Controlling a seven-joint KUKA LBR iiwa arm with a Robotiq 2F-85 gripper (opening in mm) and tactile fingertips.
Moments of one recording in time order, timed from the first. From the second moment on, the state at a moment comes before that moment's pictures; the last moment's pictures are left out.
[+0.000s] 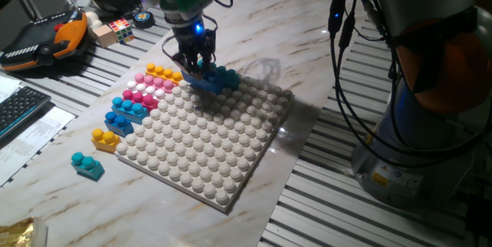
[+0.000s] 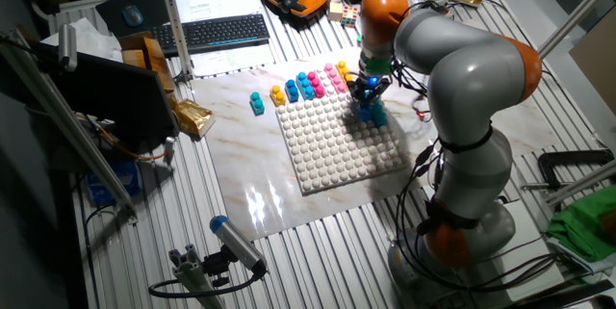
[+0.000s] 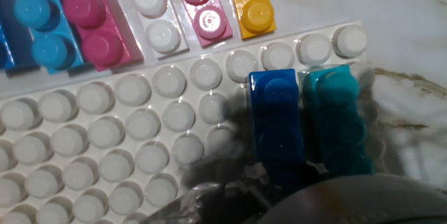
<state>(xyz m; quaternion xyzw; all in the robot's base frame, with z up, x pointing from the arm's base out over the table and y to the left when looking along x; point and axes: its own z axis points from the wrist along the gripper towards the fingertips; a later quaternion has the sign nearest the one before) 0.523 0.007 0.117 -0.10 -0.99 0.02 0.05</state>
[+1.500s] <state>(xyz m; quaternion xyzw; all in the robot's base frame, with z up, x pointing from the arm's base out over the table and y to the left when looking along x) 0.517 0.005 0.075 -0.07 -1.00 0.02 0.03</state>
